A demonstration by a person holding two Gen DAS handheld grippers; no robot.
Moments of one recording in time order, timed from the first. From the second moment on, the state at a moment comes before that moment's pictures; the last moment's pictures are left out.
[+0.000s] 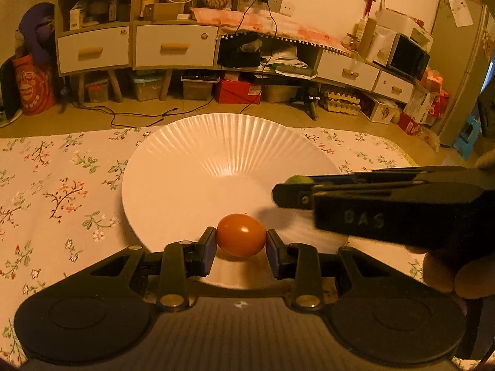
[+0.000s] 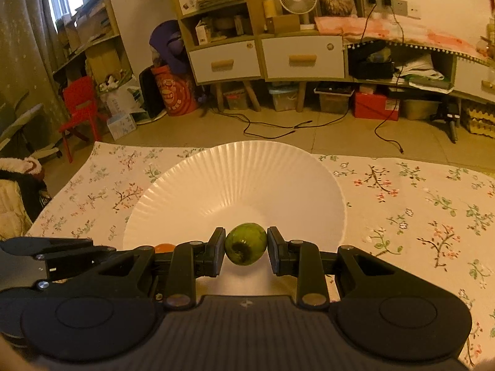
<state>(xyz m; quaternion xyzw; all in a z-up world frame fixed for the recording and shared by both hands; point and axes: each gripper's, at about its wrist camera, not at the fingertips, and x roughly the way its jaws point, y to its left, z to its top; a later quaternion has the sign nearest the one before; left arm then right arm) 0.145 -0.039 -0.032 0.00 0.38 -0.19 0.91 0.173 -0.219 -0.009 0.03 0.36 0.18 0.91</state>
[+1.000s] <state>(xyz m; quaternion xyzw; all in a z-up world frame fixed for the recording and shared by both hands) 0.142 -0.033 -0.030 0.01 0.36 -0.20 0.91 0.179 -0.224 -0.006 0.04 0.37 0.17 0.91</state>
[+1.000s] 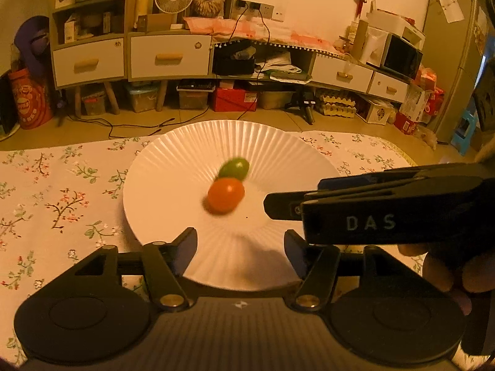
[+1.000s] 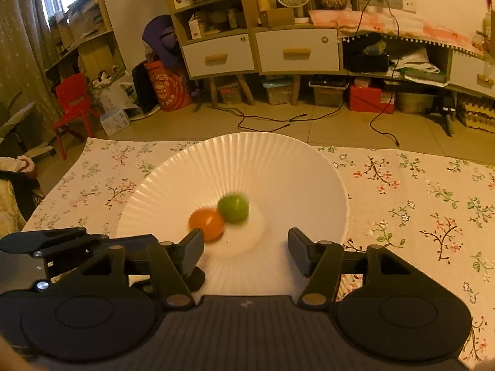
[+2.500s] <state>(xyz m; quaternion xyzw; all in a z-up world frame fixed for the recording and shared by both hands) 0.043 0.063 -0.031 0.02 0.36 -0.18 0.92 0.061 -0.210 -0.001 0.00 0.33 0.20 0.92</state>
